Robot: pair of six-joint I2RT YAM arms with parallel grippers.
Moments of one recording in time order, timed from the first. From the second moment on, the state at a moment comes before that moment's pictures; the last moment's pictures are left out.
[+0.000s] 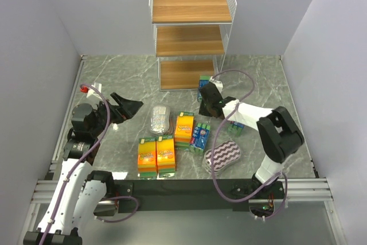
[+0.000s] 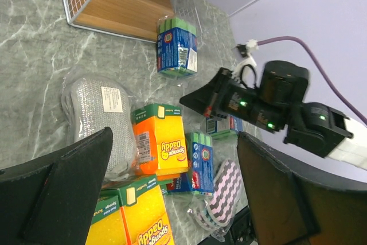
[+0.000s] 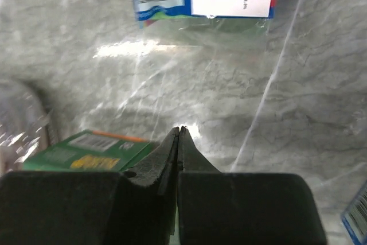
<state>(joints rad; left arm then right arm) -0.09 0.63 0.63 -0.18 0.43 -0.76 0.58 1.68 1.01 -0.22 0.24 0.67</state>
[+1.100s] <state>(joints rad) -0.09 0.61 0.63 -0.19 0.43 -0.76 0.44 1.92 1.32 -0.25 0.43 0.62</state>
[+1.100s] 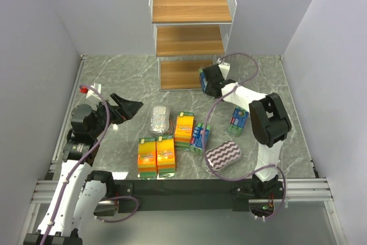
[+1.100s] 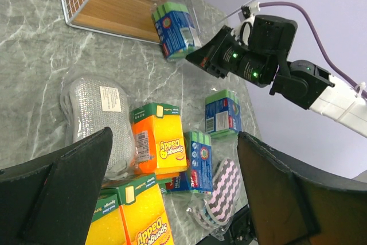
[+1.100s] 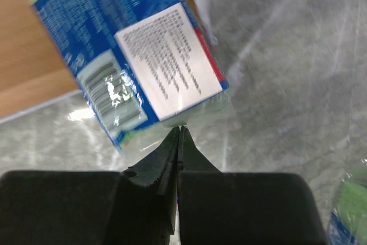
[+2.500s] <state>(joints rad) -0.09 0.60 0.61 -0.18 0.43 -0.76 0.45 1.99 1.33 -0.18 0.29 0.53</state>
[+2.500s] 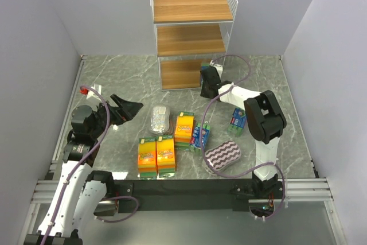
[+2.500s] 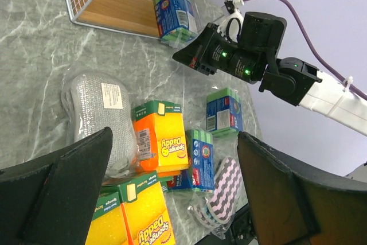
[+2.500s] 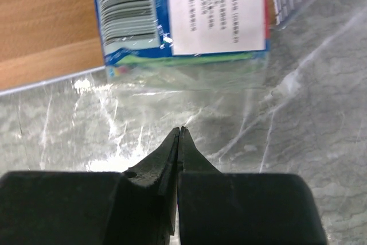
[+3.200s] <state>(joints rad) -0.09 0.61 0.61 -0.18 0.43 -0.76 0.45 2.10 1.45 -0.17 0.43 0.40</state>
